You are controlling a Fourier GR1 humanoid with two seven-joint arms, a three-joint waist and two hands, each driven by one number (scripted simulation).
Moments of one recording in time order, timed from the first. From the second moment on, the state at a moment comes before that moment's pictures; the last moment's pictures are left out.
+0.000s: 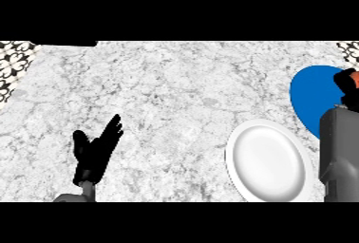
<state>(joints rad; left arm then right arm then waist) -0.01 0.09 -0.11 -1.43 0.09 0.05 0.22 -0.72 -0.16 -0.81 -0.91 2.04 -0.97 1.08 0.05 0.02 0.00</state>
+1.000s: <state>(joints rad) 0.00 0.09 -0.08 -1.40 0.11 0.03 0.20 -0.75 -0.39 -0.98 -0.39 1.46 -1.17 0.78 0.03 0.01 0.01</state>
